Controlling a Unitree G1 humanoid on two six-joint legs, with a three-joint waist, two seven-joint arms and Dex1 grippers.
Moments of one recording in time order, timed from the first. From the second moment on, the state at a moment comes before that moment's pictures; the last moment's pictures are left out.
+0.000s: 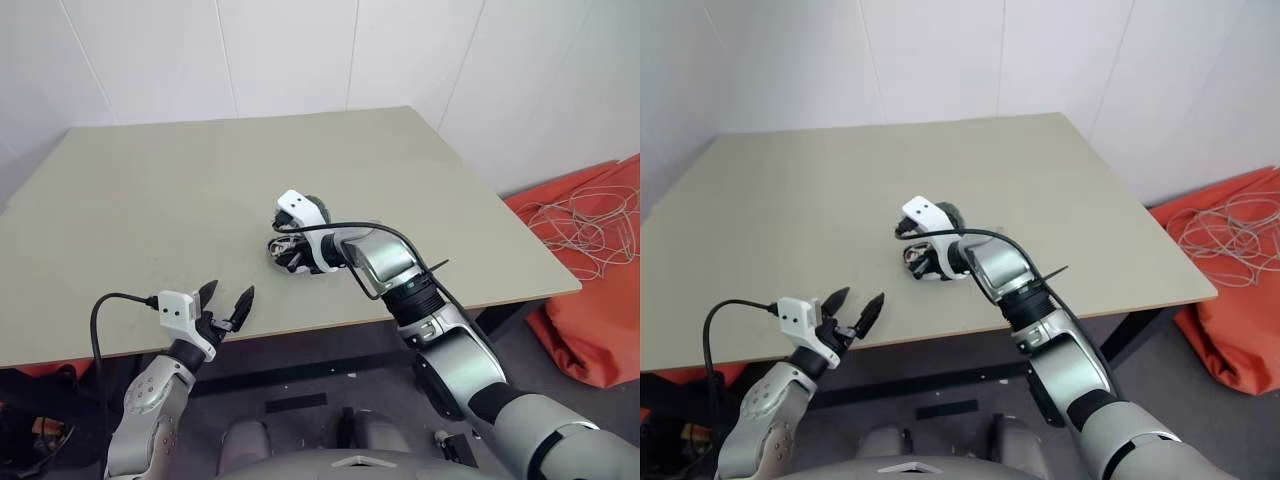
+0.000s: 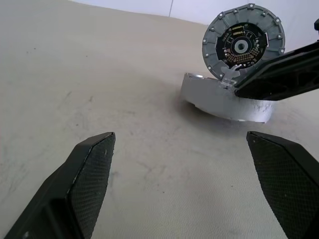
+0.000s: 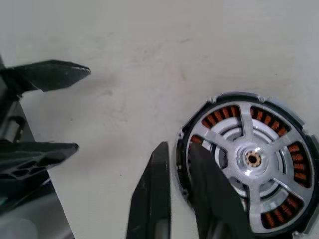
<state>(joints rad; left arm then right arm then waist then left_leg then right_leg) 0.27 0.17 0.10 -0.22 -0.38 0.10 -0.44 -0.82 -0.01 0.29 0.32 -0.02 0.95 0.84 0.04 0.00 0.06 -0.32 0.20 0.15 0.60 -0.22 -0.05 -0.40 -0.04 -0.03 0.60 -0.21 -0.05</state>
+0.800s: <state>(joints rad) 0.26 0.18 0.10 -0.21 -0.39 0.10 -0.44 -0.83 -0.36 0.51 0.13 0.00 0.37 1.20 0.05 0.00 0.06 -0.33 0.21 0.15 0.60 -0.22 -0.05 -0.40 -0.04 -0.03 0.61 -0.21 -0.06</state>
